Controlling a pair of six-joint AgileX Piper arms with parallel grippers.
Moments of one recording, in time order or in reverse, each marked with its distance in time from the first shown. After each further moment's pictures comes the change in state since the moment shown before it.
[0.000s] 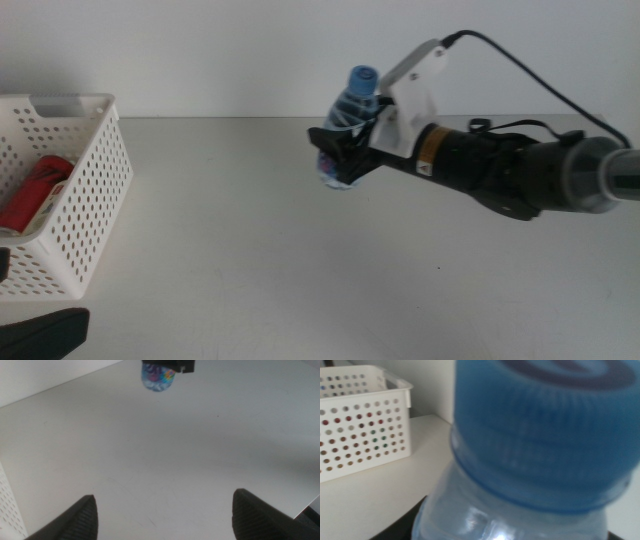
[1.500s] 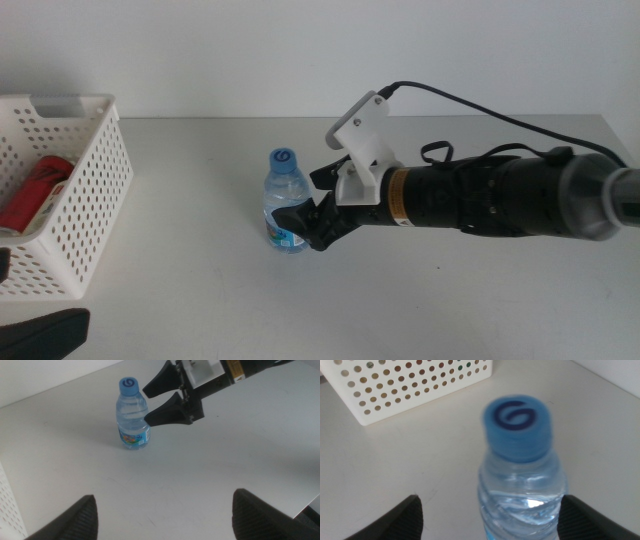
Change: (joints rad) left arm 0.000 0.000 0.000 0.000 0.000 0.000; right arm 0.169 -0.059 0.028 -0.462 0.251 0.554
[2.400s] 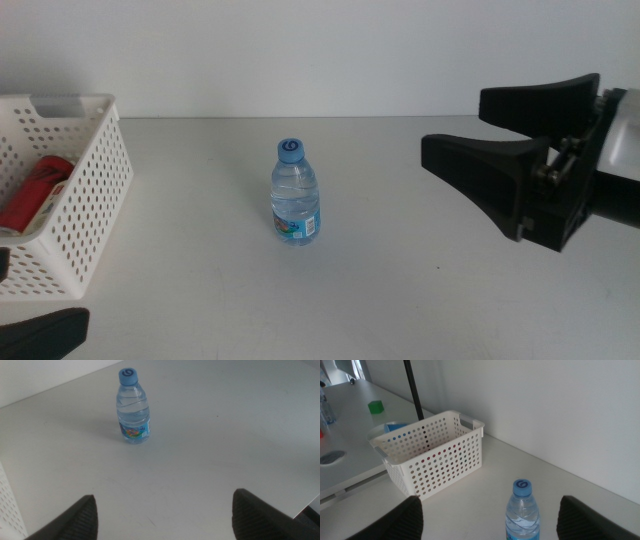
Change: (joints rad) left arm 0.000 0.000 0.000 0.000 0.000 0.000; right arm -0.081 -0.918 0.331 -0.589 0.070 0.824
